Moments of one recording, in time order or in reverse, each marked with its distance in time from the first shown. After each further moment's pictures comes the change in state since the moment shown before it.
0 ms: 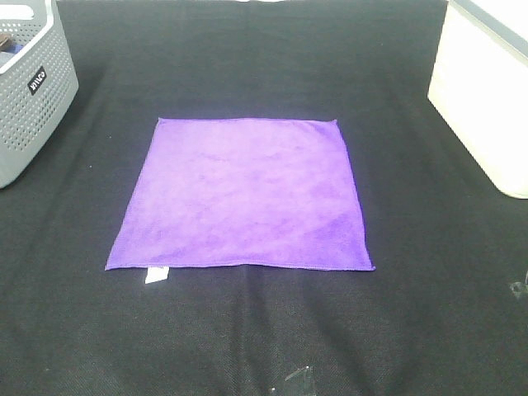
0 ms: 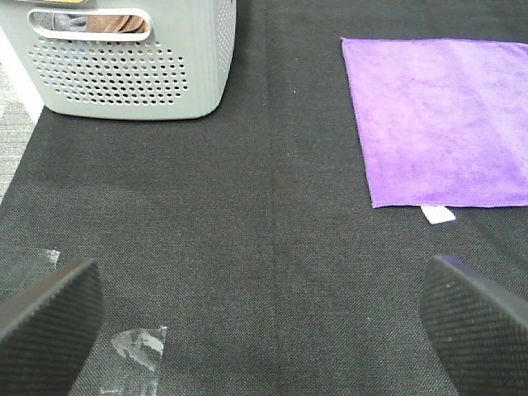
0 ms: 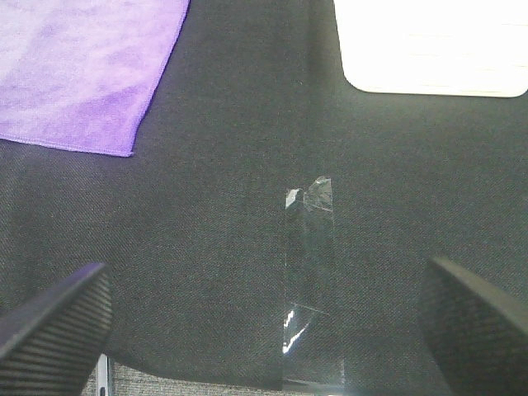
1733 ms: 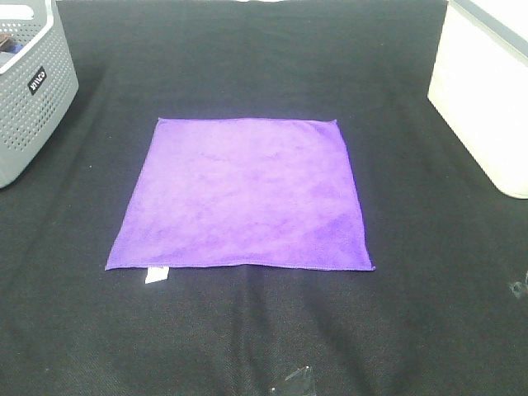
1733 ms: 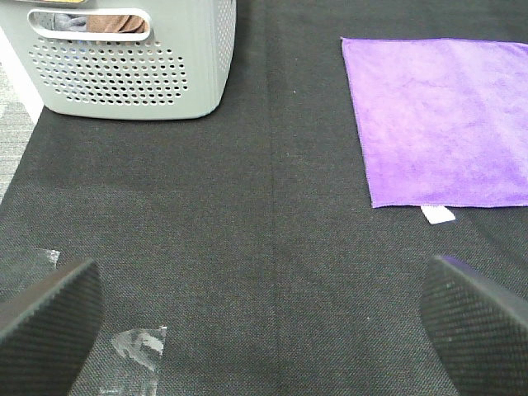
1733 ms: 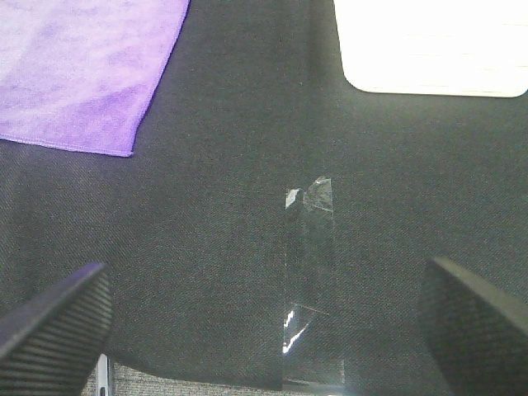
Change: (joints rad) left arm 0.000 0.000 0.000 0.000 0.000 0.000; right arm 0.000 0.000 0.000 0.000 0.000 0.000
